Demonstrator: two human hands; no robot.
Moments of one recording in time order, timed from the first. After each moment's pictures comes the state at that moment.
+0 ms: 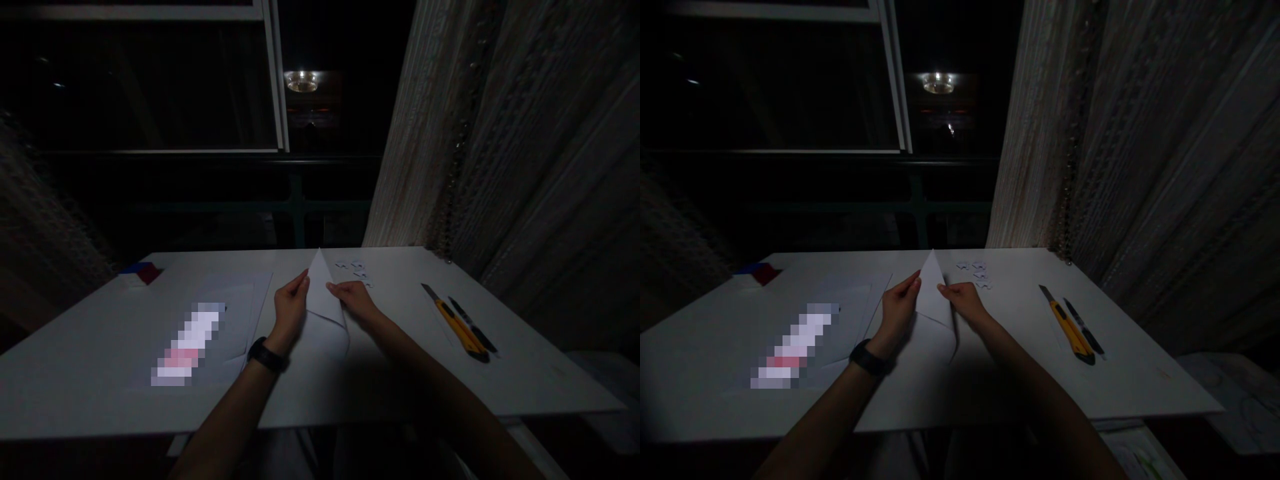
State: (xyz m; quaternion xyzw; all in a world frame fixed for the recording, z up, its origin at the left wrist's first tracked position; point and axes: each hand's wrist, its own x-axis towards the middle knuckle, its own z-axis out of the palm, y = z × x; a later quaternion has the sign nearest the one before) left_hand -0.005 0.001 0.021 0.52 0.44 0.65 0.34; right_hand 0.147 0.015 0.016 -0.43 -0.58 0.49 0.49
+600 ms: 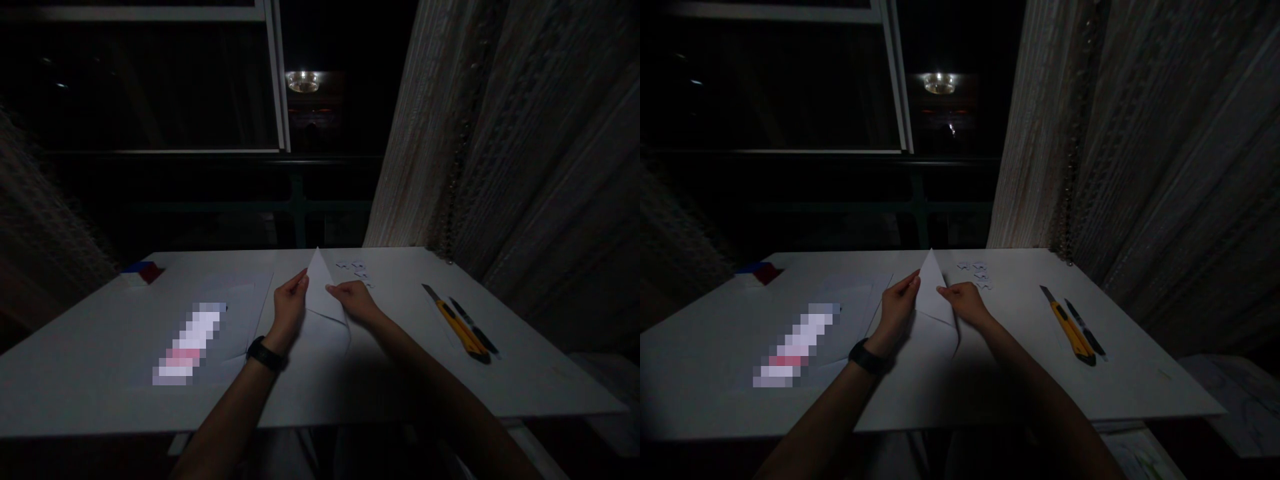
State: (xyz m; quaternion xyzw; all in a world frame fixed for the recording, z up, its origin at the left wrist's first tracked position) left_hand -0.006 0.000 0.029 0.50 0.46 0.64 0.36; right_hand 0.152 0.019 0.017 -0.50 -0.68 0.34 0.41
